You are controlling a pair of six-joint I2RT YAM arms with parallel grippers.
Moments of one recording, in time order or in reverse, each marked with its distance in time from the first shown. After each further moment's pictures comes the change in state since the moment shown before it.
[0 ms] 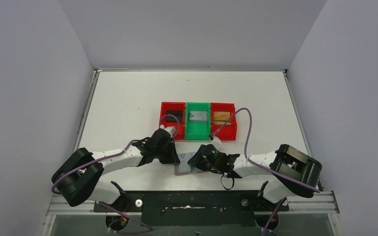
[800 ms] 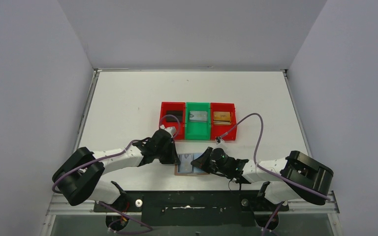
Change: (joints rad) left arm -0.002 0.005 0.000 -0.004 -0.019 0.012; right arm -0.013 -0.114 -0.142 0.138 -0.014 0.049
